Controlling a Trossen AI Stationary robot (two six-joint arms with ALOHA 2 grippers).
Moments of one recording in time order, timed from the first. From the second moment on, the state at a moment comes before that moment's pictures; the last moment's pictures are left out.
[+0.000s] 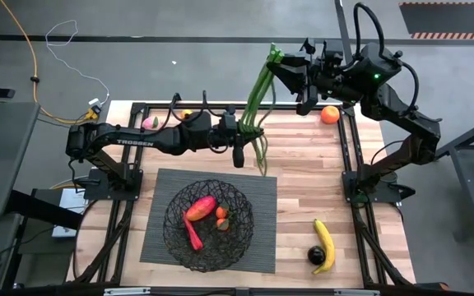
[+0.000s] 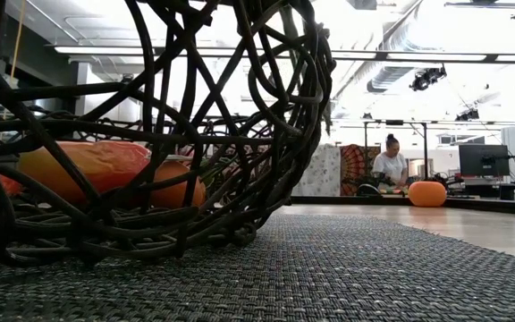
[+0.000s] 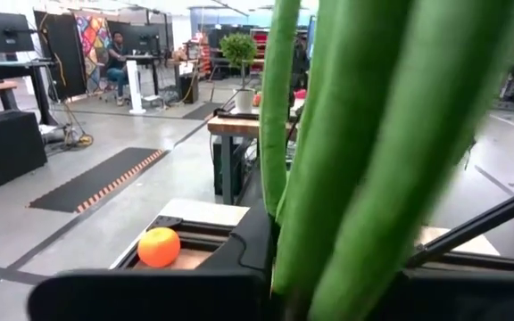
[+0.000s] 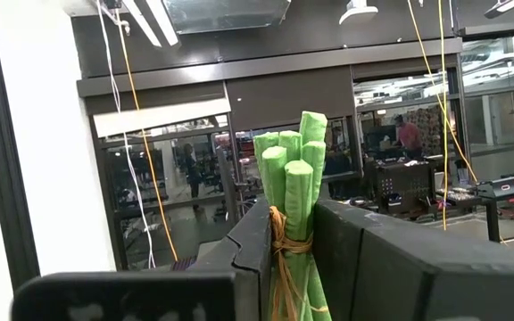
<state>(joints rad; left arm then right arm) 0.24 1.55 1.15 0.40 -0.05 0.00 -0.19 1.41 1.90 -0.15 -0.07 0.15</state>
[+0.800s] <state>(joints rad) 0.26 1.43 1.15 0.07 -0.10 0.16 -0.22 1.32 1.90 -0.35 -0.05 0.13</state>
